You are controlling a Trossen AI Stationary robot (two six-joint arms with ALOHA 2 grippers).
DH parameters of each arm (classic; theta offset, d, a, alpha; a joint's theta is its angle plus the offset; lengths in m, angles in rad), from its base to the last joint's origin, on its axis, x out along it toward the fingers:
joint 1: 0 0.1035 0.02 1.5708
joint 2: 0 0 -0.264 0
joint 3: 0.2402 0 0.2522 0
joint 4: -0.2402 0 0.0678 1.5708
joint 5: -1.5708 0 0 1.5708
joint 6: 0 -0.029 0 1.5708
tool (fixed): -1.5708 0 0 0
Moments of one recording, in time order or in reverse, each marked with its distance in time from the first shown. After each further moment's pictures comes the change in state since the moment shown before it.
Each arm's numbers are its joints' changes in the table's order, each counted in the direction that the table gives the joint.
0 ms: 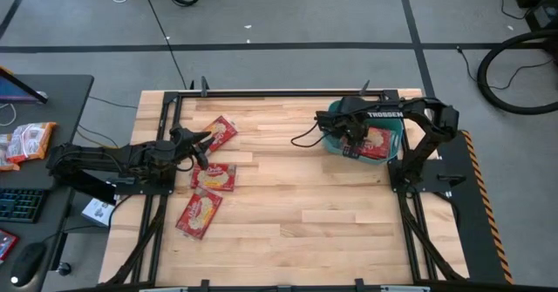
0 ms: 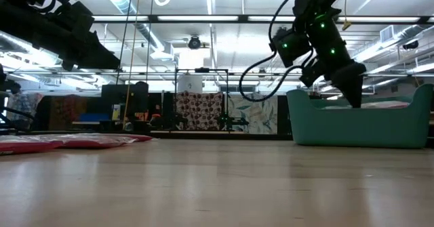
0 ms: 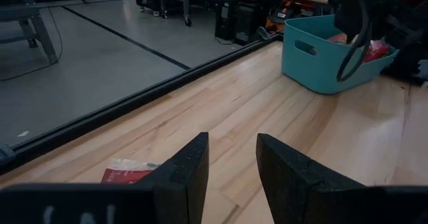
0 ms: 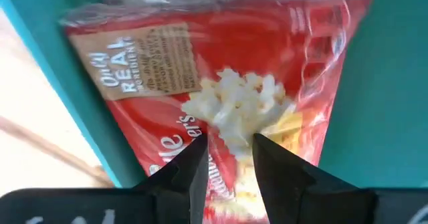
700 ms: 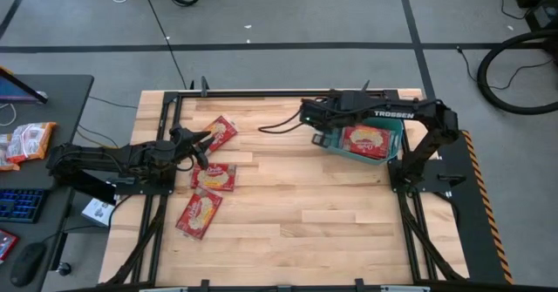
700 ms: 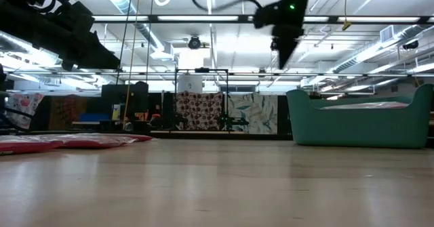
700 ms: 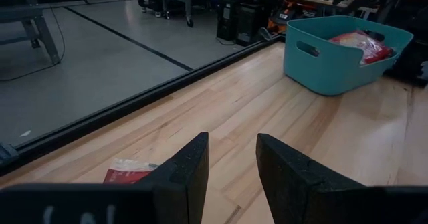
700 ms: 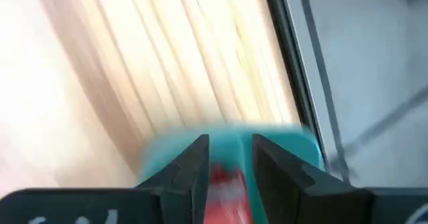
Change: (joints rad) left arm 0.000 0.000 0.000 0.001 -0.008 0.000; right arm 0.186 0.001 0.381 0.219 0.192 0.010
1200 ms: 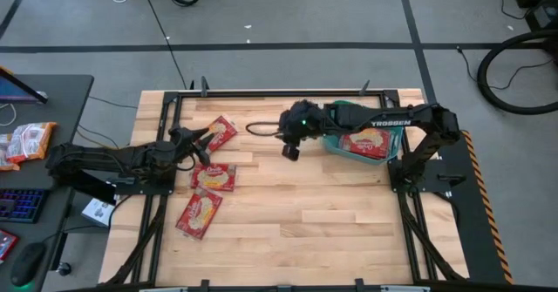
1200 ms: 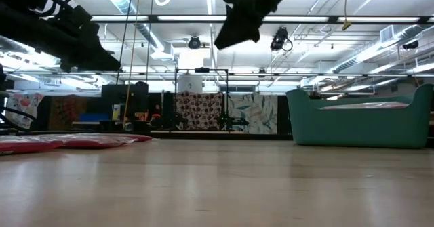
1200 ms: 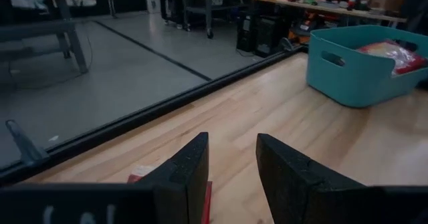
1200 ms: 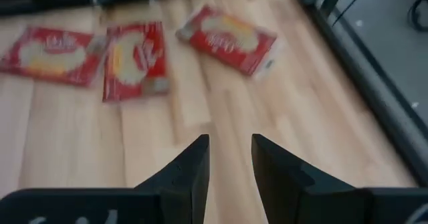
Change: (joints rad) left arm 0.001 -0.016 -0.049 0.108 -0.094 -0.040; right arm 0.080 0.001 -0.131 0.741 -0.343 0.021
